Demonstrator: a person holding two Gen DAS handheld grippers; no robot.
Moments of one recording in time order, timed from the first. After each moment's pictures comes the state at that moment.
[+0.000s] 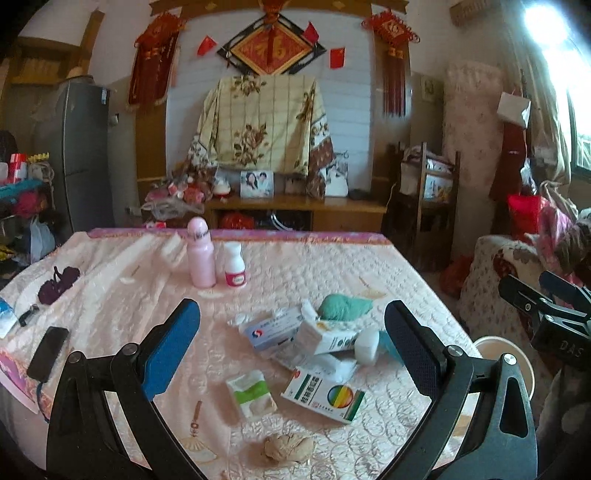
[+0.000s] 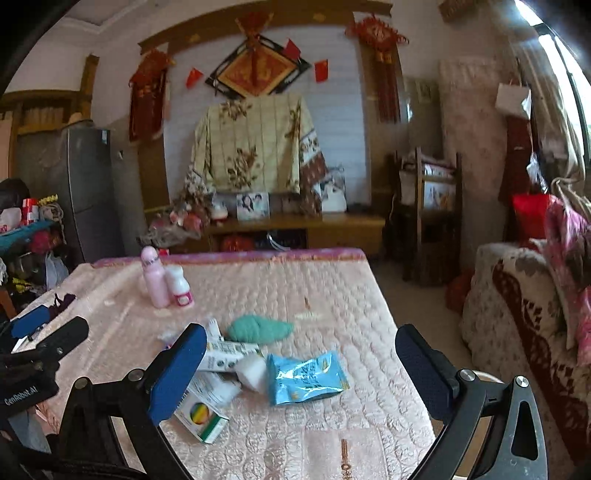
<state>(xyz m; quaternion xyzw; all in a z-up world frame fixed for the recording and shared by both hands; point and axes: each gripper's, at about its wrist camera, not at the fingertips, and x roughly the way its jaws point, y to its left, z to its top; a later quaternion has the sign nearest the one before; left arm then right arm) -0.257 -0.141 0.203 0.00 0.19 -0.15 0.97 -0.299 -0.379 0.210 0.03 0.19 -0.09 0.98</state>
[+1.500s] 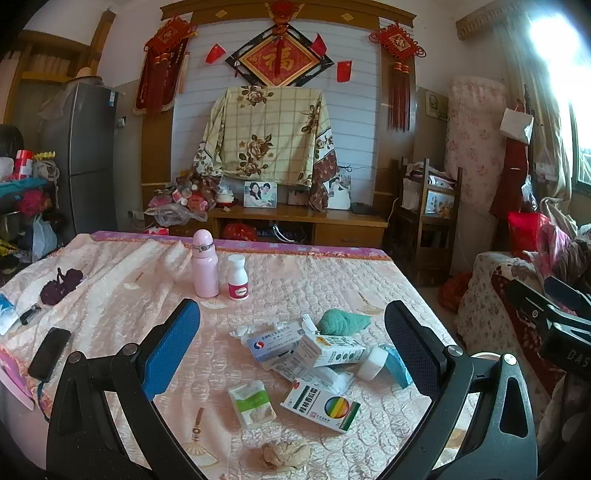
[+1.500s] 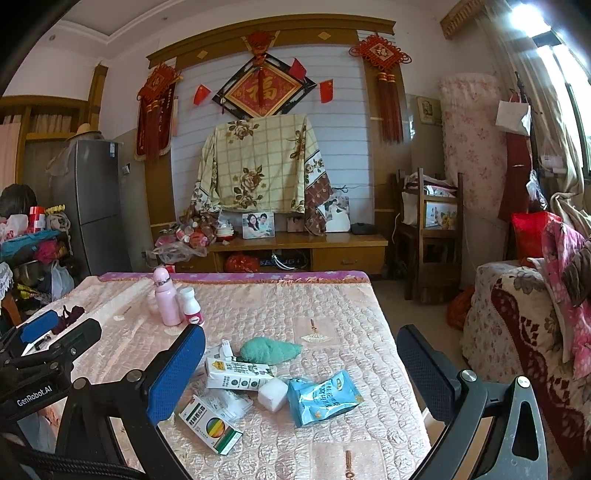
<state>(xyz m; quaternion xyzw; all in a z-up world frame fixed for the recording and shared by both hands) -0.264 -0.134 0.219 -0.01 0.18 -0.14 0.97 -0.318 -0.372 0.235 0.03 0.16 -0.09 0.98</state>
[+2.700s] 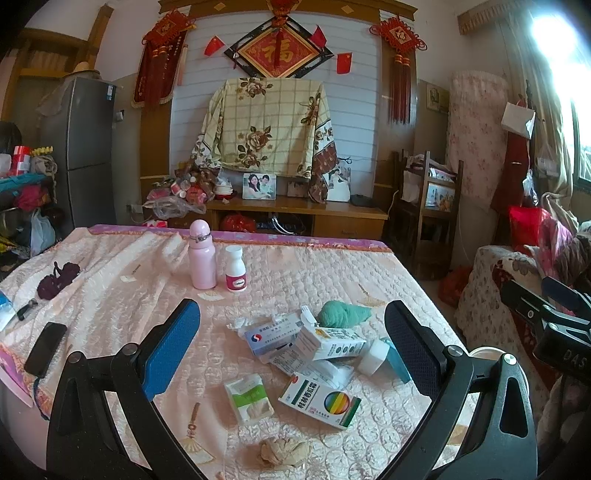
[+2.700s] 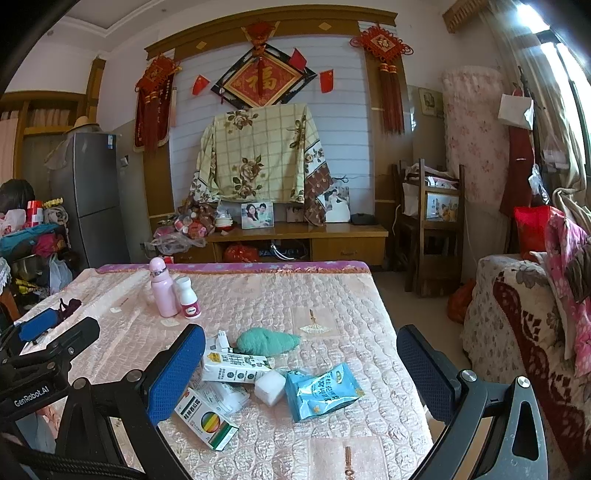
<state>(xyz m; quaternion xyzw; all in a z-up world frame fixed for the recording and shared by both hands) -0.259 -0.139 0.209 -0.01 0.19 -0.14 0.97 -0.302 -0.371 0.223 0.03 0.18 -0.09 0.98</state>
